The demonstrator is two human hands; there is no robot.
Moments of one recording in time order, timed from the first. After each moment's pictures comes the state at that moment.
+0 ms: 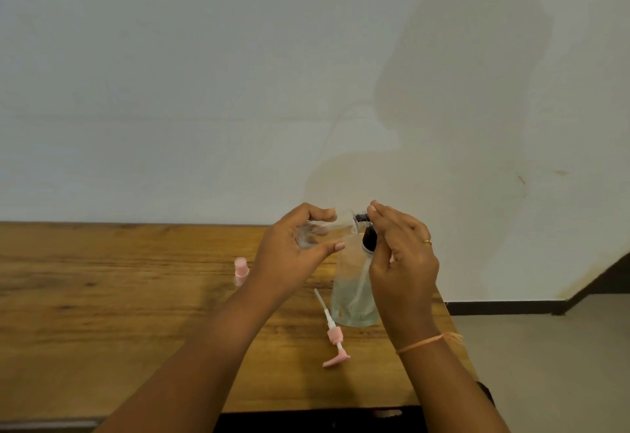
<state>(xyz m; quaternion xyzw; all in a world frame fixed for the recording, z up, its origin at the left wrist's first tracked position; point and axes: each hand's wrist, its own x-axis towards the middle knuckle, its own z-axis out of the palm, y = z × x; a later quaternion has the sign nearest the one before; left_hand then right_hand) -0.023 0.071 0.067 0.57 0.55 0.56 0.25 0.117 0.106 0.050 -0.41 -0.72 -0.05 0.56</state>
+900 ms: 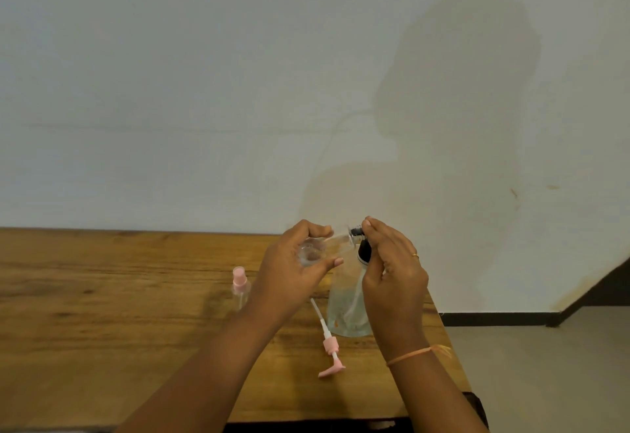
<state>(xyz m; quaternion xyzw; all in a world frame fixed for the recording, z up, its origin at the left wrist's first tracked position) -0.014 0.066 0.063 0.56 0.57 0.55 0.23 0.115 0.098 0.050 -0.43 -0.71 -0.01 0.56</state>
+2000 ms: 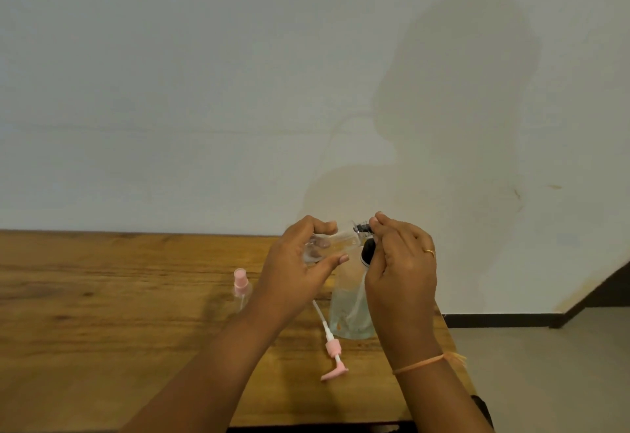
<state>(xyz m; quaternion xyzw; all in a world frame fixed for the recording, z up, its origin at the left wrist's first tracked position) -0.017 0.067 0.063 0.59 0.56 0.54 0.21 0.114 0.095 0.065 -0.46 -0.72 -0.08 0.51</state>
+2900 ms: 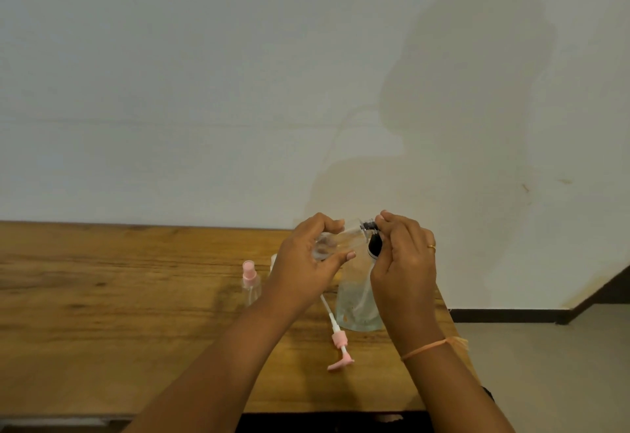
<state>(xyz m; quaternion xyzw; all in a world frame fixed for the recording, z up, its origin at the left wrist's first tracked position) -0.014 0.068 0.061 0.59 0.57 0.53 0.22 0.114 0.102 0.054 -0.46 -0.73 -0.04 0.51</state>
